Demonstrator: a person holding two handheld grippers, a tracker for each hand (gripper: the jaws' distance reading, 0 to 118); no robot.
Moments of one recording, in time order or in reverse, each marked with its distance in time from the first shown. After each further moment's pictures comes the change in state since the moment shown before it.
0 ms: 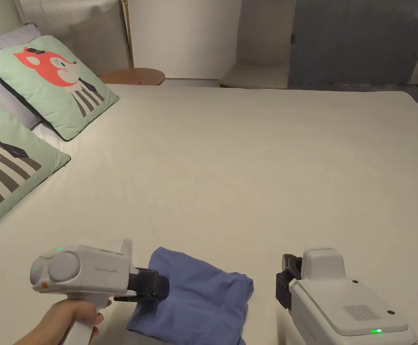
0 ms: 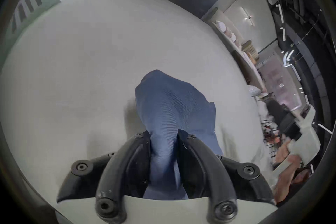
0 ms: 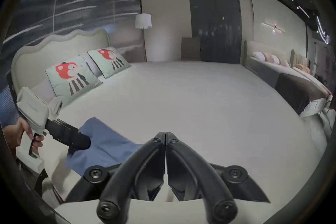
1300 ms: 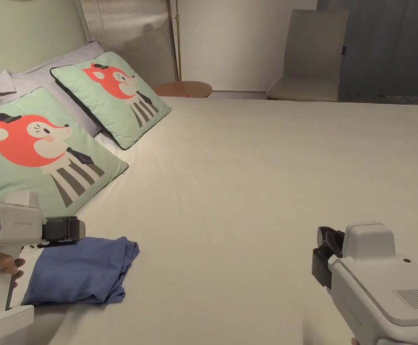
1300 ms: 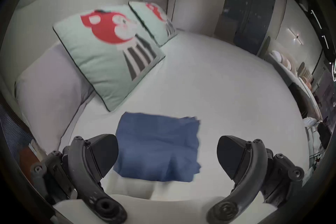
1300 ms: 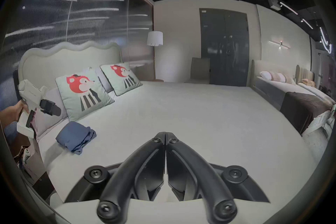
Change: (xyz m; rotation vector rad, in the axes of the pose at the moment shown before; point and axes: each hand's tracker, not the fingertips) left arm -0.130 0.036 0.180 0.371 0.526 0.061; right arm -0.041 0.052 0.016 0.153 0.042 0.051
